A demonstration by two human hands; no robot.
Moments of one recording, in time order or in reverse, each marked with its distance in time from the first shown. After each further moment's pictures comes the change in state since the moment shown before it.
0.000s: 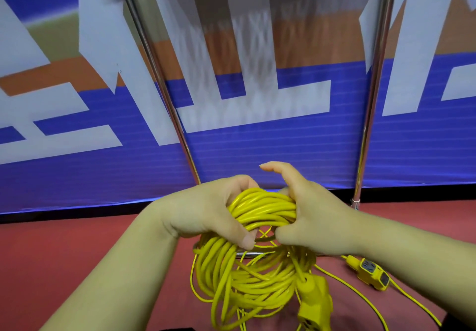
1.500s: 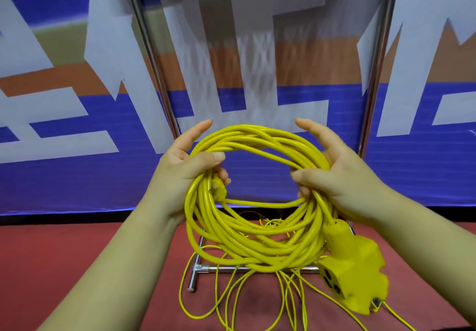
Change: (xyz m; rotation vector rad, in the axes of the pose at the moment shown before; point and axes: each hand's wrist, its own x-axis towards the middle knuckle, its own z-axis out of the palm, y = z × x) left_hand 0.013 -0.005 -0.029 -0.883 0.708 0.246; right_hand 0.017 0.002 -0.059 0.490 0.226 -0.106
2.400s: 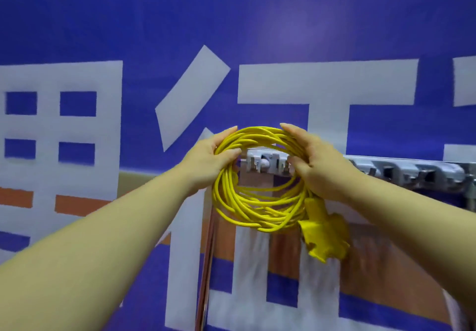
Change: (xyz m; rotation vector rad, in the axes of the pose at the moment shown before) left_hand 0.237 0.271 -0.103 0.610 0.099 0.582; right_hand 0.347 -0.230 0.029 -1.004 0.168 -0.643
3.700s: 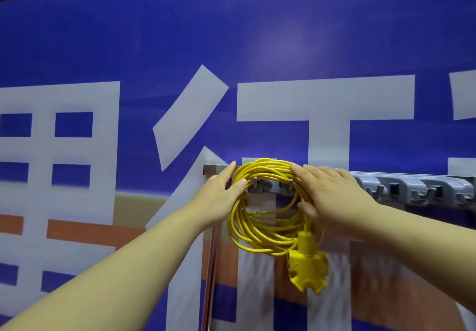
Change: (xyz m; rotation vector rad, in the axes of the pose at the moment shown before) left_hand 0.004 -0.030 0.021 0.318 -0.044 -0.107; right_hand -0.015 0.017 0.006 -0.709 -0.119 -0.004
